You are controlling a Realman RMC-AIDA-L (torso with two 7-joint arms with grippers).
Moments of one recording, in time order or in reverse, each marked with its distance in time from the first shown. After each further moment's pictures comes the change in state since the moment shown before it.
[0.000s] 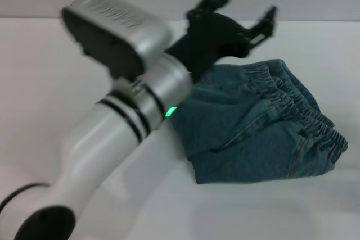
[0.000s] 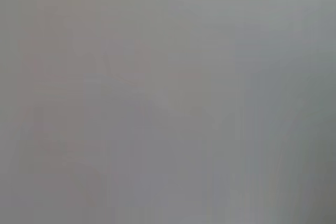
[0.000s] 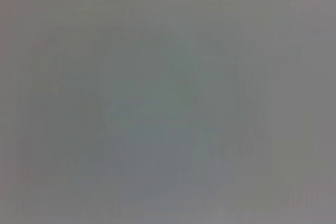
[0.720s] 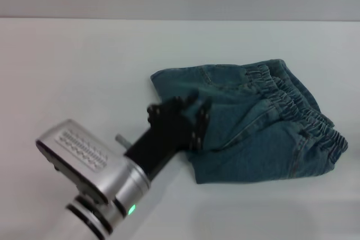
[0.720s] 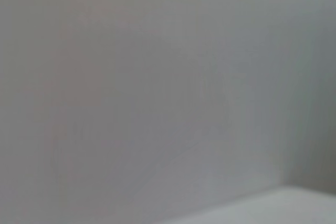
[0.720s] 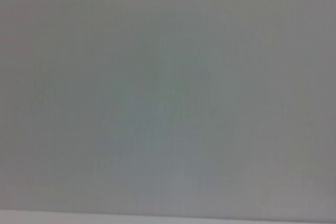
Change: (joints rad) left arm 0.079 0.000 0.262 0.479 0.100 0.510 -0.110; right arm -0.061 0.006 0.025 -0.068 0.024 0.026 -0.007
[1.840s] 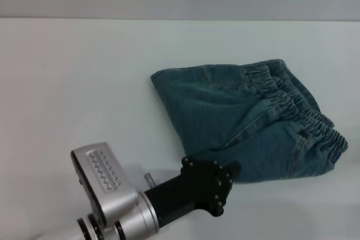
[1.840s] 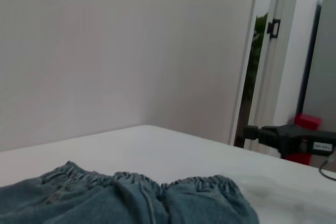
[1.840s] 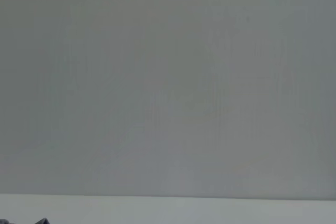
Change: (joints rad) left arm -0.192 -0.012 0.213 0.329 0.199 0.167 -0.476; right arm 0.007 -0.001 0.003 -0.045 0.000 0.007 0.008
